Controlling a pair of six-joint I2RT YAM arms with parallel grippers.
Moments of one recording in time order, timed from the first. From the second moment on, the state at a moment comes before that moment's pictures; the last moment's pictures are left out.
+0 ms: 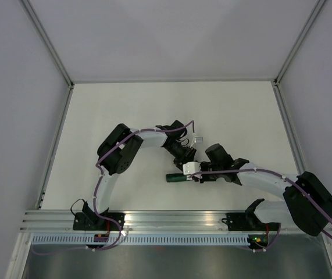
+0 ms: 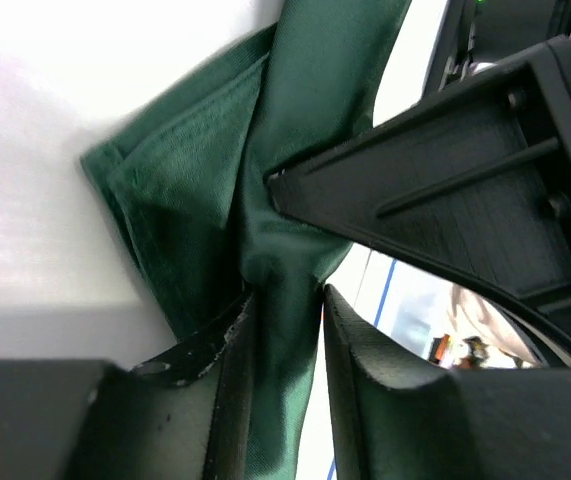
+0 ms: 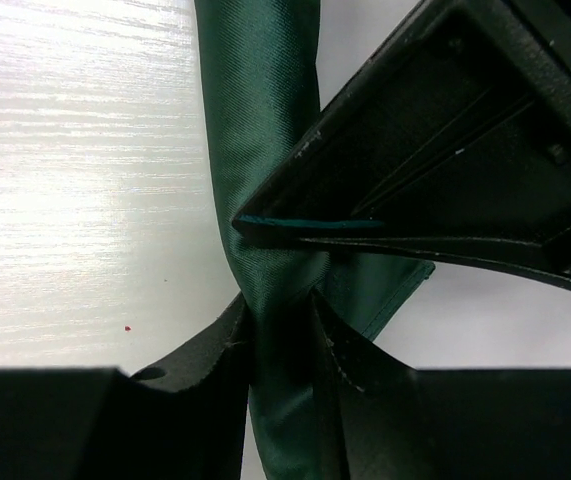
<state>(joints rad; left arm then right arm) -0.74 2.22 1.41 -0.48 1.02 -0.07 0.67 1.27 0.49 -0.19 -0.35 -0.93</state>
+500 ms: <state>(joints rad) -0.68 1.86 1.11 -0.16 0.75 -0.24 0.58 1.44 0.69 -0.43 -0.49 -0.99</state>
